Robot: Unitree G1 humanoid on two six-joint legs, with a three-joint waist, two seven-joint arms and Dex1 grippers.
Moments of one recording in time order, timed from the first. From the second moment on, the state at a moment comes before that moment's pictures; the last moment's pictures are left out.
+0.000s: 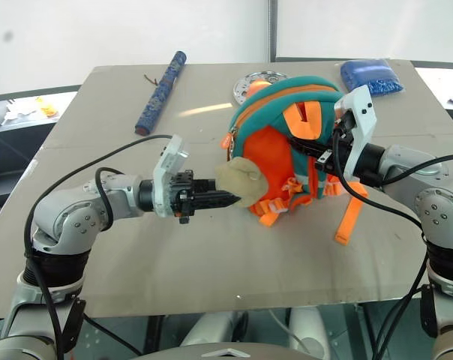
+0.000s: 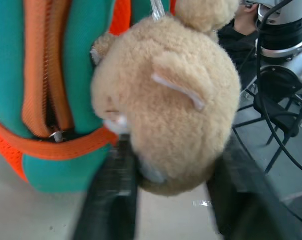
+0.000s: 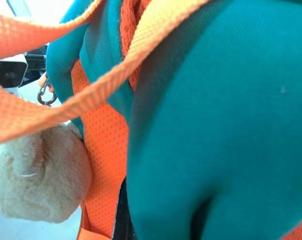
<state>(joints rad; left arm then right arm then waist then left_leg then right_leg) -0.46 0.67 0.00 -0.33 -0.88 0.98 -0.92 -0.56 -0.71 -0.13 -0.42 0.94 0.95 0.49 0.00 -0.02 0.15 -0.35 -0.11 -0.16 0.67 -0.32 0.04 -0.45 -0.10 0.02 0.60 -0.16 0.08</state>
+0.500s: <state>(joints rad) -0.26 0.72 -0.09 -0.18 -0.66 0.80 -0.92 -0.69 -0.59 -0.17 -0.17 0.85 0.97 0.23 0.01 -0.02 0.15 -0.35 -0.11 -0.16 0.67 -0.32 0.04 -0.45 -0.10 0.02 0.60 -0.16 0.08</state>
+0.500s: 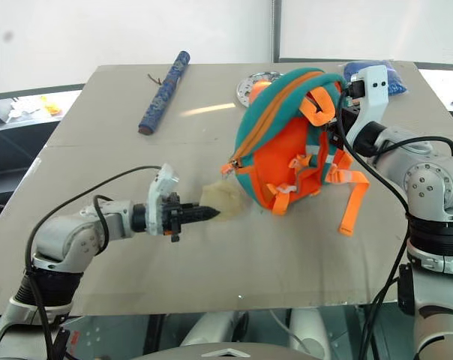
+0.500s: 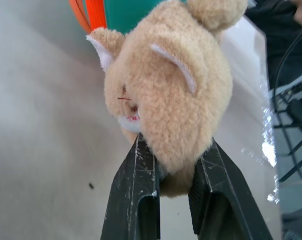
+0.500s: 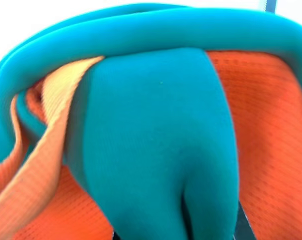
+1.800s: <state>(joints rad) -0.36 0.53 -0.01 -0.17 -0.60 0.64 -0.93 0.14 -0.84 -0.52 -0.64 0.72 0.81 0.49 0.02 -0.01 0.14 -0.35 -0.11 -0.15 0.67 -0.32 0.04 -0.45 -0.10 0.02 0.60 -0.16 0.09</state>
